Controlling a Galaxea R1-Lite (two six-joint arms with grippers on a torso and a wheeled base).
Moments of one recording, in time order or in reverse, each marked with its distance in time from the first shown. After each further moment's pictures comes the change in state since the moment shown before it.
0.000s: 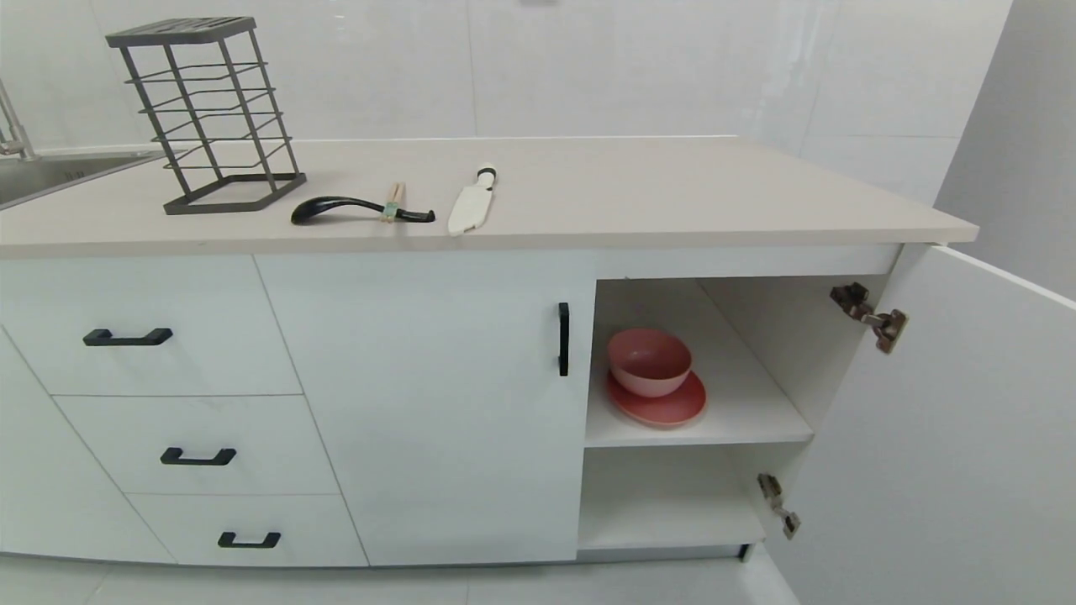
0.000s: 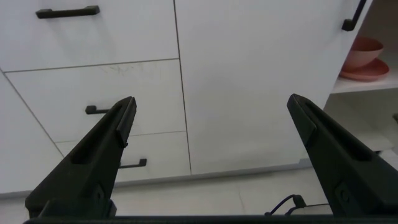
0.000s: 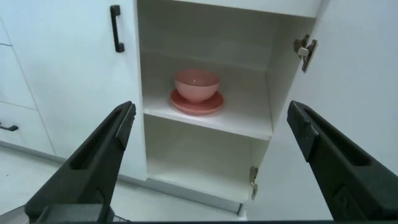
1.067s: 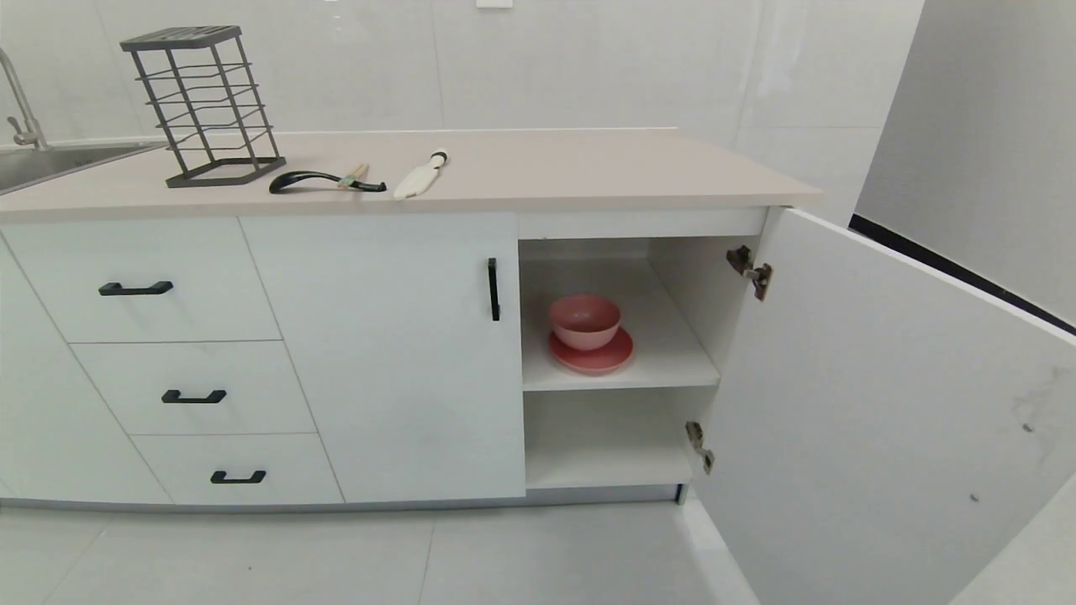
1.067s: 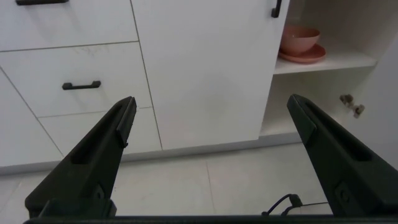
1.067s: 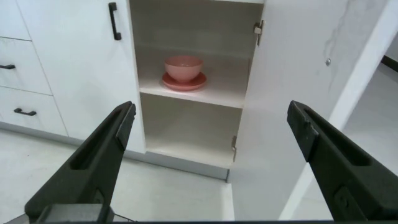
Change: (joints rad) left arm 0.000 0.000 0.000 0.000 -0.010 -0.008; right arm 0.000 -0.002 0.000 0.000 0.001 0.042
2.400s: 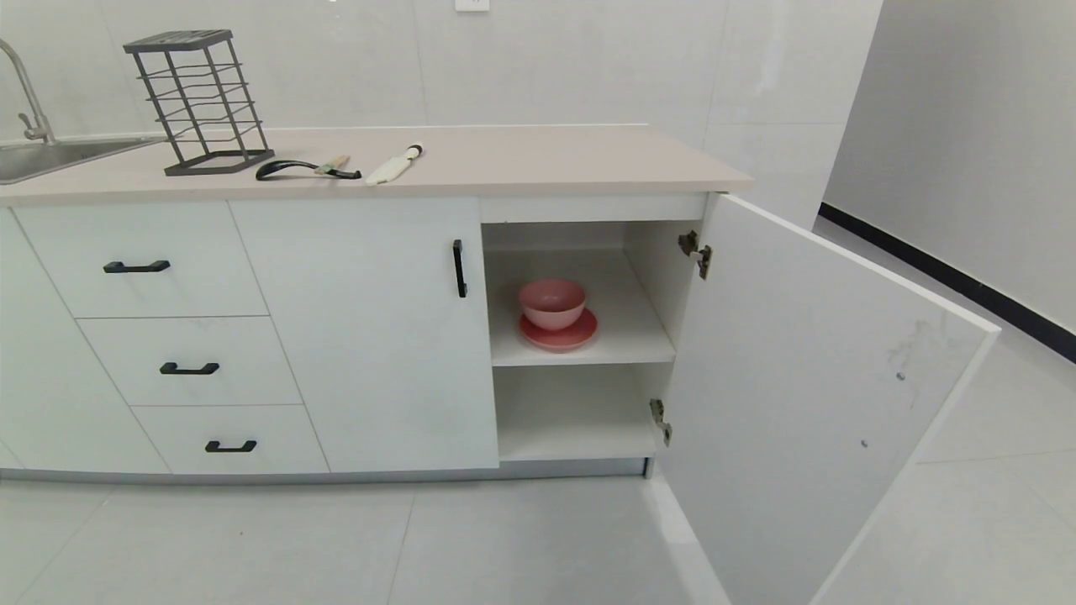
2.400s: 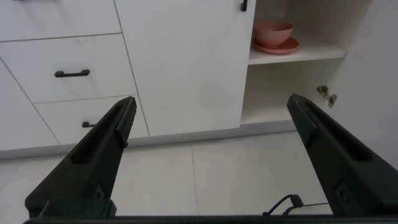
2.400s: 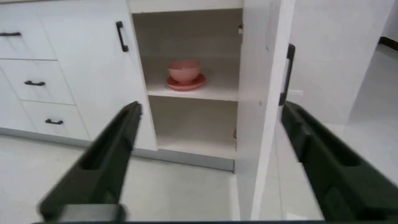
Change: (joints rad) left arm -0.001 0.000 0.000 0.000 0.002 0.000; right arm 0.001 0.028 -0.063 -0.002 -0.001 0.122
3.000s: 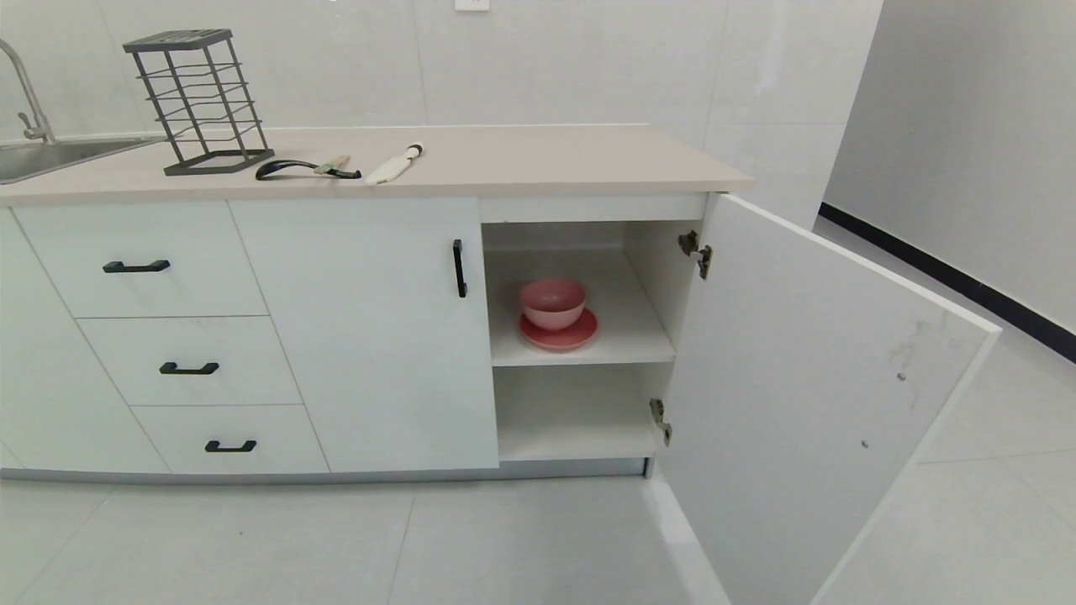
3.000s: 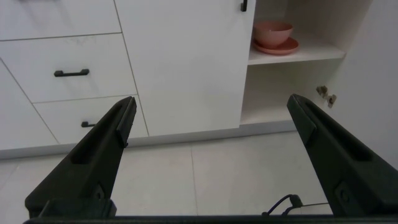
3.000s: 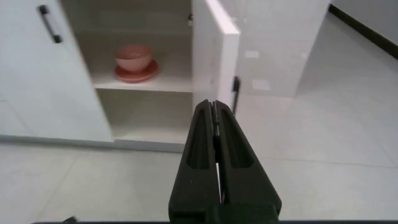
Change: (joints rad) left arm 0.001 0.000 0.000 0.000 0.000 -0.001; right arm -0.203 0.654 -0.229 -0.220 0.000 -0.149
